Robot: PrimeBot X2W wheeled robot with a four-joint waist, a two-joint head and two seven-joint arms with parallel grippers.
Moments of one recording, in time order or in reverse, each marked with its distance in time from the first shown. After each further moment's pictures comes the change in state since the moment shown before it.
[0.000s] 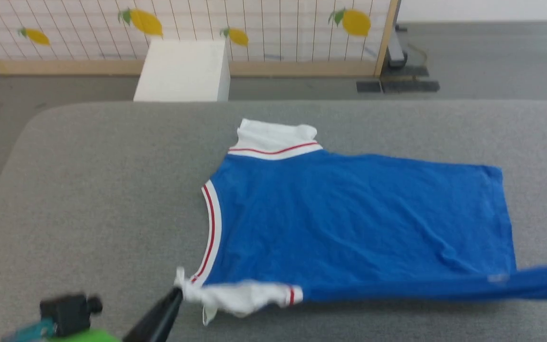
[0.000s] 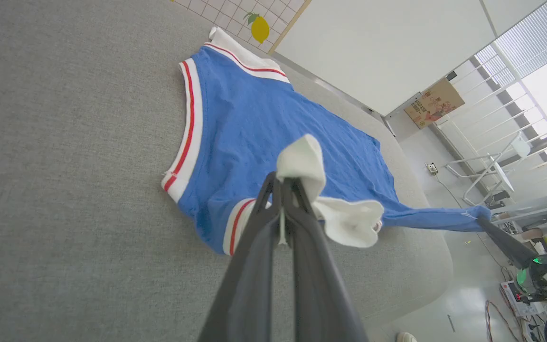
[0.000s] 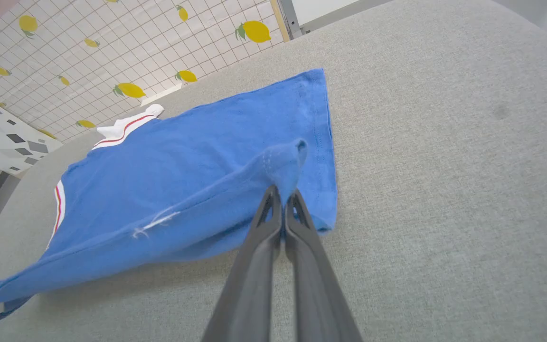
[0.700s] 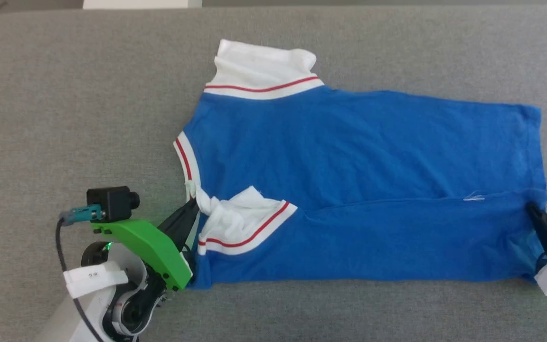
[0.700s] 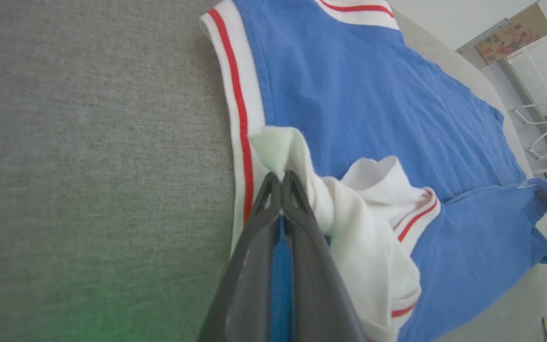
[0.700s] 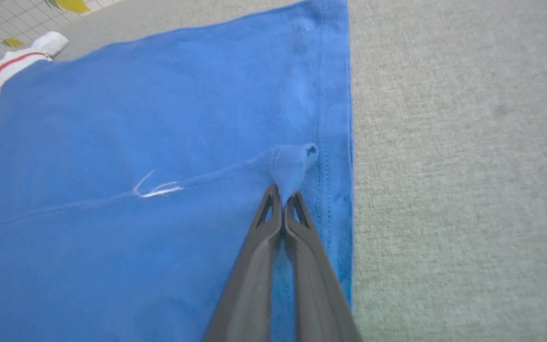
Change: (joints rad) left arm -0.550 -0.115 -0.111 0.505 0.117 -0.078 0.076; right arm -0.397 -0.209 0.210 0.391 -0.011 0.000 -0.130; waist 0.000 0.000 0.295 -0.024
